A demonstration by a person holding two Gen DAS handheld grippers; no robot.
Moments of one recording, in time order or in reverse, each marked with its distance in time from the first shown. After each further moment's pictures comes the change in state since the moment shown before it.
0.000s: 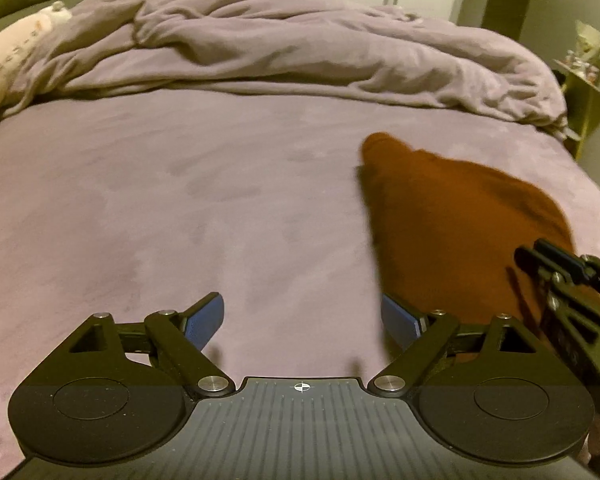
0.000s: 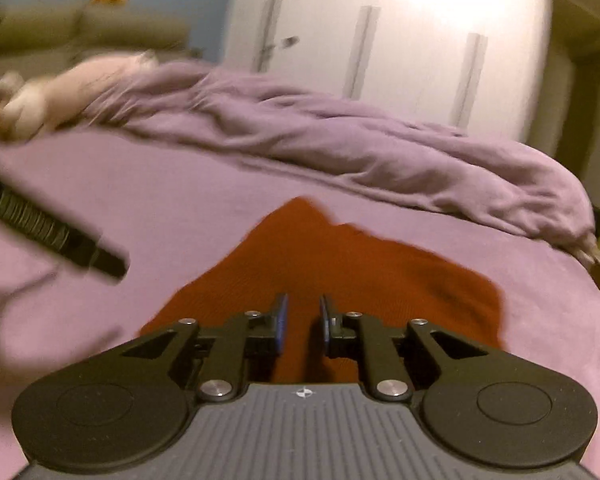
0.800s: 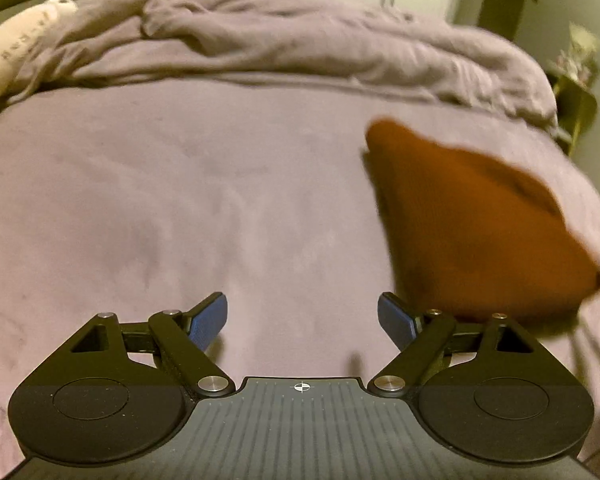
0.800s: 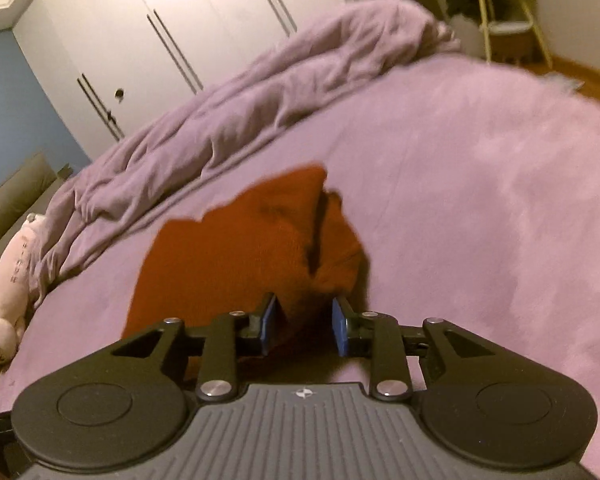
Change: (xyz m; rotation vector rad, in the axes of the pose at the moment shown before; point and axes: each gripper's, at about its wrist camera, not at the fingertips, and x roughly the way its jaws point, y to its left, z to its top) left arm -0.020 0.028 -0.024 -0.024 -0.015 -0.020; right arm -0.068 -0.106 -0.043 0.693 0.093 -0.042
